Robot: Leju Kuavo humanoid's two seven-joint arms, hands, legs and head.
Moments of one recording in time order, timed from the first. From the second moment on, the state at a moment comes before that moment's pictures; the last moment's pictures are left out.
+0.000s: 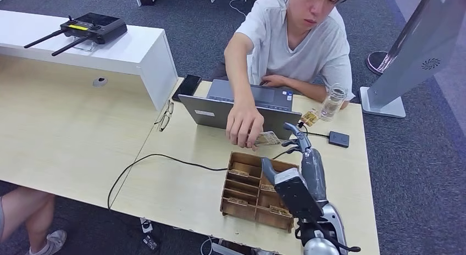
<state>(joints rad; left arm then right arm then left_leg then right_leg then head) -0.08 -0.21 1.18 -0.26 -0.23 0.16 -0.27 -0.16 0.07 0.54 -1.49 0.51 -0.33 -0.08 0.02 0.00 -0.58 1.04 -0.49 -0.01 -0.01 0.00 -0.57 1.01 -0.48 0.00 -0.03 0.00</state>
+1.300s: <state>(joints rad) -0.08 -0.20 1.12 -0.25 -0.29 0.15 -0.23 -0.27 -0.17 0.85 -1.46 0.84 -0.28 0.01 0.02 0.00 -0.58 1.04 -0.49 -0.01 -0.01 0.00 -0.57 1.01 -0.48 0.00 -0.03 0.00</state>
